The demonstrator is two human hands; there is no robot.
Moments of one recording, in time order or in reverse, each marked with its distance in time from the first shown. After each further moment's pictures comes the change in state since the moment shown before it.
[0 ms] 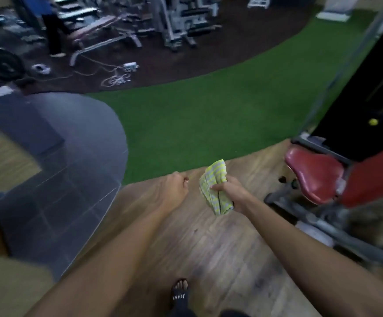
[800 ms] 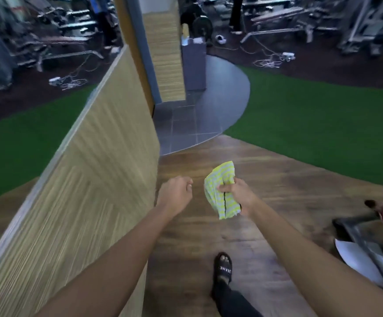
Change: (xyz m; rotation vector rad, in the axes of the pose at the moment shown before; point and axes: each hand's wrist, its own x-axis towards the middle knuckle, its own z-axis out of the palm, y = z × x) left_hand -0.547 0.123 0.082 -0.086 0.299 -0.750; right_hand -0.360 0.218 -0.039 -0.347 -0.651 0.074
